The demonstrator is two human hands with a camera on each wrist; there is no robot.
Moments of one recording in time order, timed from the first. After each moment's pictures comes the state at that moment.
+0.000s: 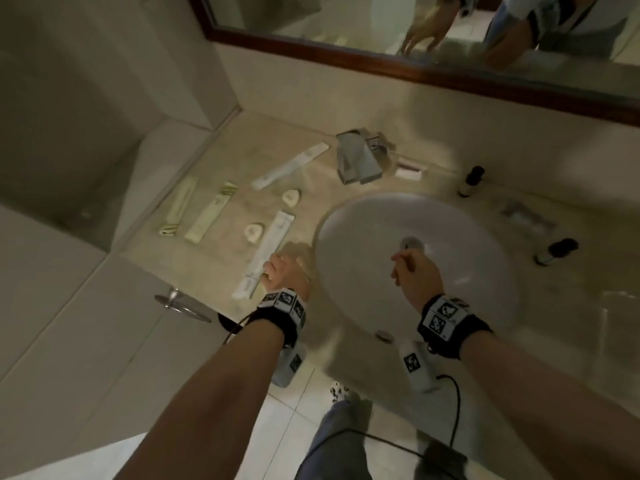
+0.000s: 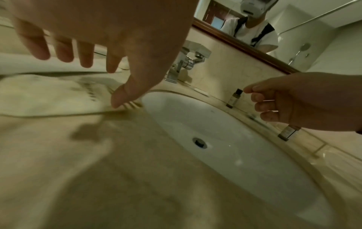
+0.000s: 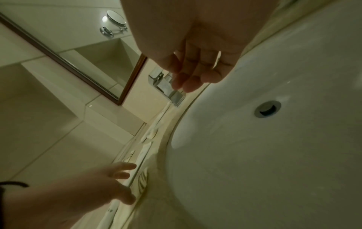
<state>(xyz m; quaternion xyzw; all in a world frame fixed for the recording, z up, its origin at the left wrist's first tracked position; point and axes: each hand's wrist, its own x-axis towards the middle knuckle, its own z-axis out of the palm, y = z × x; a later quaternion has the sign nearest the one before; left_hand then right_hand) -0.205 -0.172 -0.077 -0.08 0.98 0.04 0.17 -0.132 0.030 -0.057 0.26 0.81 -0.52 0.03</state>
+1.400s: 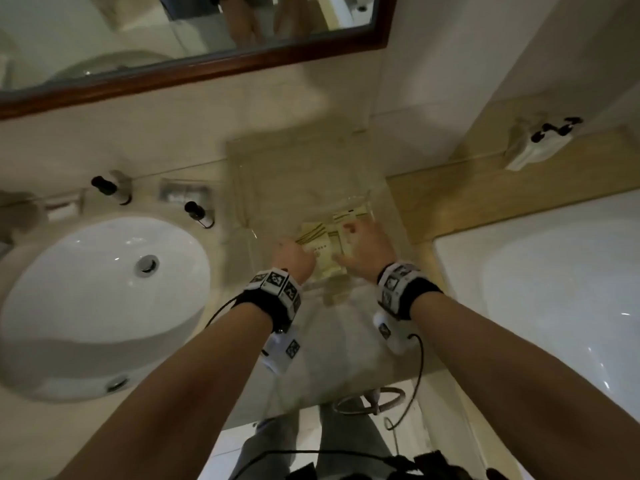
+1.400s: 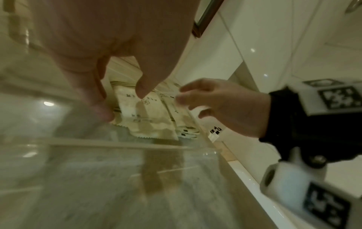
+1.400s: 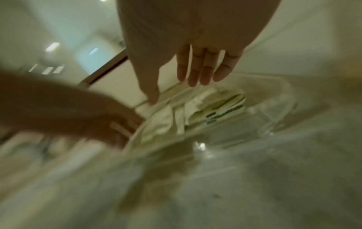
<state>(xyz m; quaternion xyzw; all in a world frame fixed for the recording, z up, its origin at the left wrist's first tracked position) 0.063 0.304 -0.077 0.22 0.89 0.11 0.38 0.188 0.394 -0.068 0.41 0.85 -0.34 0.01</state>
